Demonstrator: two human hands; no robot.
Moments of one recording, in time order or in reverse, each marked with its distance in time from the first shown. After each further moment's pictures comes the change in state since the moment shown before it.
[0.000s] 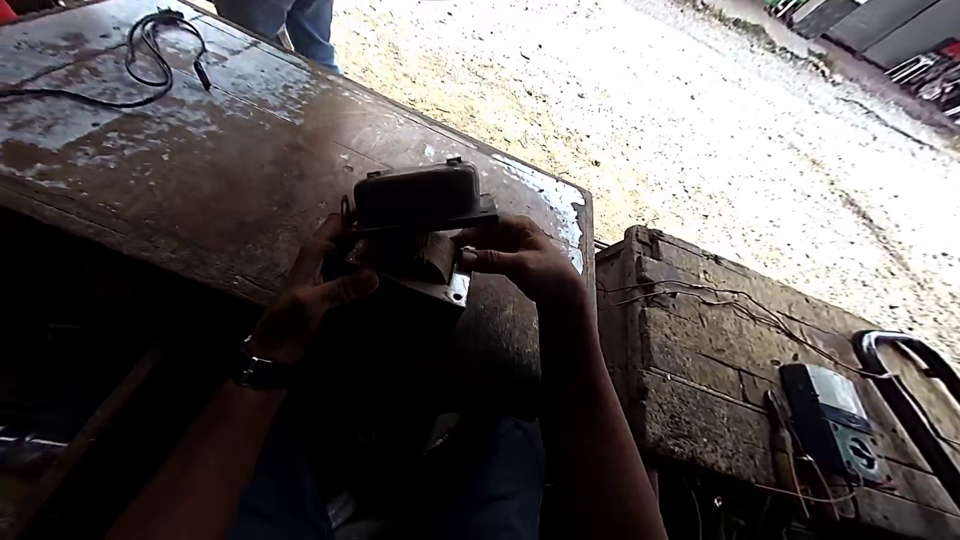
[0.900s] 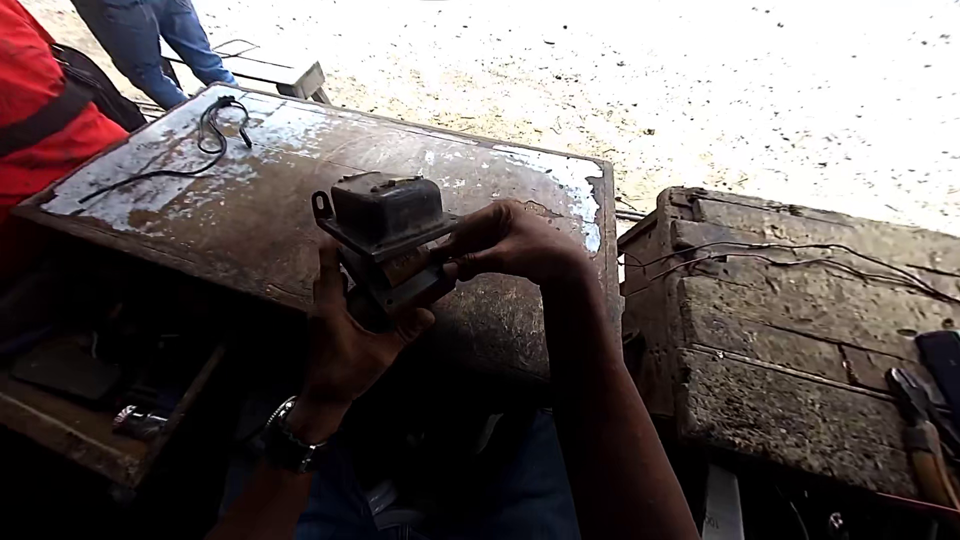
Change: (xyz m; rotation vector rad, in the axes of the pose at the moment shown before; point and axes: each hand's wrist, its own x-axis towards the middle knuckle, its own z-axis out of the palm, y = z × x) left_hand -0.035 0.024 0.067 0.710 0.339 0.051; right_hand -0.009 -0.015 0.001 0.045 -0.146 0.008
